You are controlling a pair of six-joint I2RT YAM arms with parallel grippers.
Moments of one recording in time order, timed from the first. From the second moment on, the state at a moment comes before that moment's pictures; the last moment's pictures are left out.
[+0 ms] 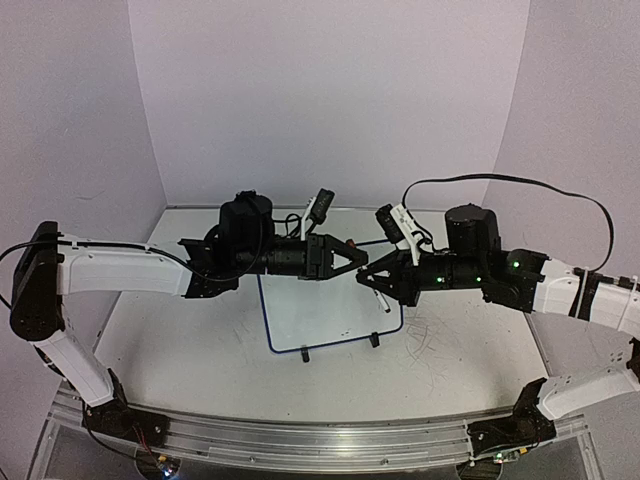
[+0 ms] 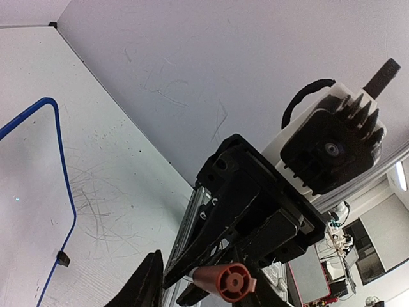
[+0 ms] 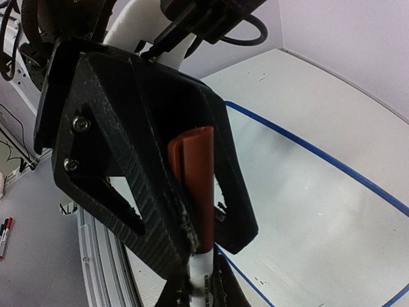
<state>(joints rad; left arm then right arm) -1.00 1.61 1.12 0.39 0.50 -0.79 0.84 1.21 0.91 -0.08 -0.39 0.10</state>
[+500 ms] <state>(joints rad) -1.00 1.61 1.12 0.39 0.47 -0.79 0.84 1.21 0.90 -0.09 -0.39 0.10</state>
